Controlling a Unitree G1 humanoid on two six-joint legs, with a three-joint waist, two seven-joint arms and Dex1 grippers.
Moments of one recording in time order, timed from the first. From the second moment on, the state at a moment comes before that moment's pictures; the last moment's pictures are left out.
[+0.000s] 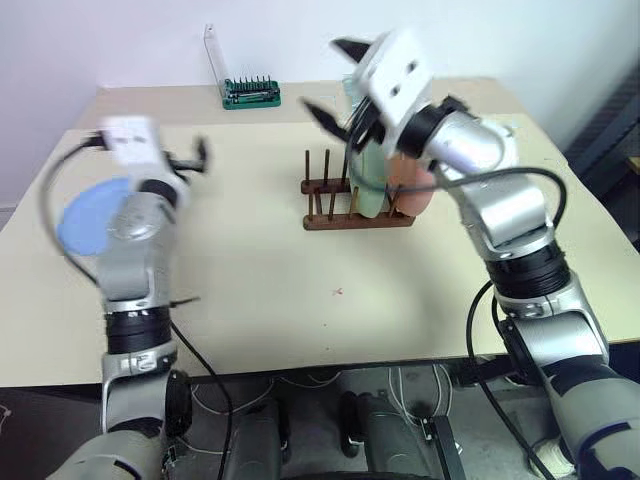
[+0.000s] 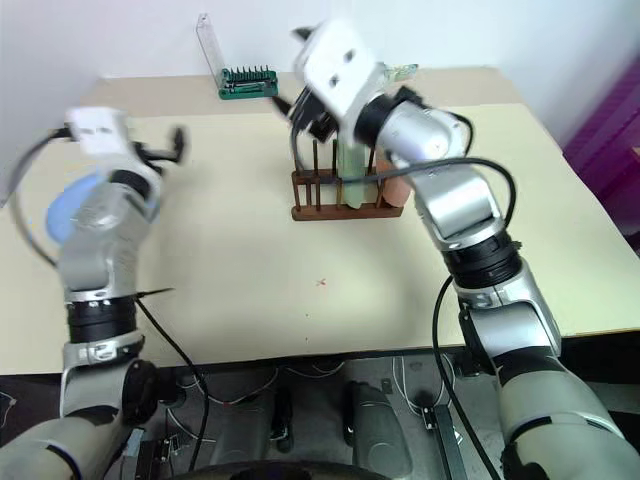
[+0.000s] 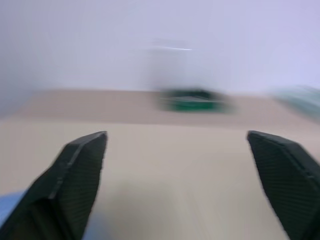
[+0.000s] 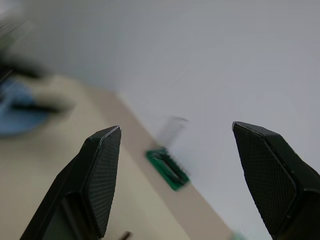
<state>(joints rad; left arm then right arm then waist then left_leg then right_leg) -0.64 0.33 0.44 -0.01 -0.21 0.56 0.15 -1.00 -0.46 0.33 -0.04 0.13 0.19 0.53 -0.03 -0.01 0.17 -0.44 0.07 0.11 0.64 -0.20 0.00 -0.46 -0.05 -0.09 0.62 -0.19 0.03</state>
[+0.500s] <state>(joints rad) -0.57 0.21 0.87 -0.10 -0.37 0.91 0.45 -0.87 -0.37 0.35 -0.04 0.04 0.12 0.65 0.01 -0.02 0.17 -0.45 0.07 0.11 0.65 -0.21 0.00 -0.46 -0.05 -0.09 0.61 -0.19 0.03</state>
